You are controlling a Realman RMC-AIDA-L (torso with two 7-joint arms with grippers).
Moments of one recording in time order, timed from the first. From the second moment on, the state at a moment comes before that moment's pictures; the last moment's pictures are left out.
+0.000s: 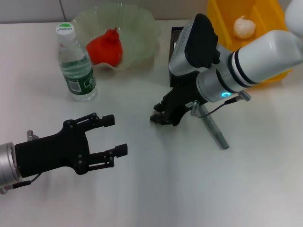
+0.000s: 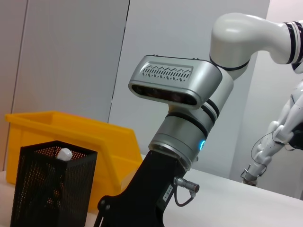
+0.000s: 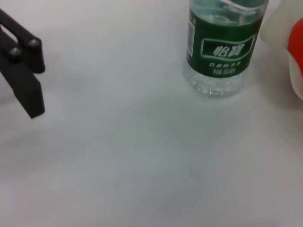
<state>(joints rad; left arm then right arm) -0.36 -2.05 0.81 0.43 1.77 1.69 -1.00 0.91 2.09 -1.53 -0.57 -2.08 -0.99 1.88</state>
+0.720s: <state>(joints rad) -0.36 -2.04 0.81 0.43 1.77 1.69 -1.00 0.82 2.07 -1.17 -0.92 -2.10 -1.40 1.96</state>
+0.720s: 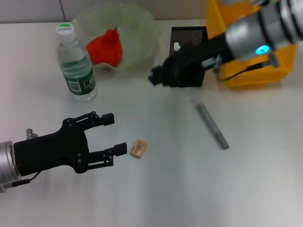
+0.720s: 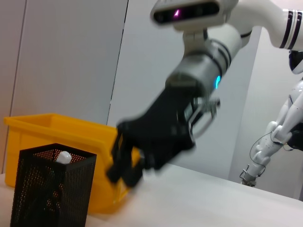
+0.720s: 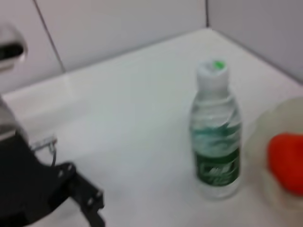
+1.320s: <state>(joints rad) -0.37 -2.02 0.81 0.43 1.78 1.70 -1.02 0.91 2.08 -1.25 -0.80 -2.18 -1.46 1.93</state>
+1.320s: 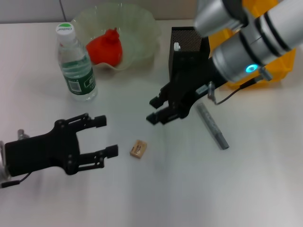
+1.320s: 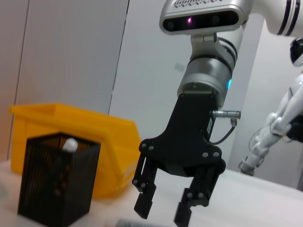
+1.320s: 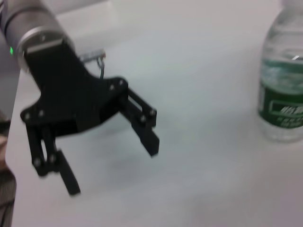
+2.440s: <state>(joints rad) -0.30 -2.00 0.82 0.44 1.81 1.68 -1.01 0.91 2.09 -1.78 -0.69 -1.96 -1.08 1.85</state>
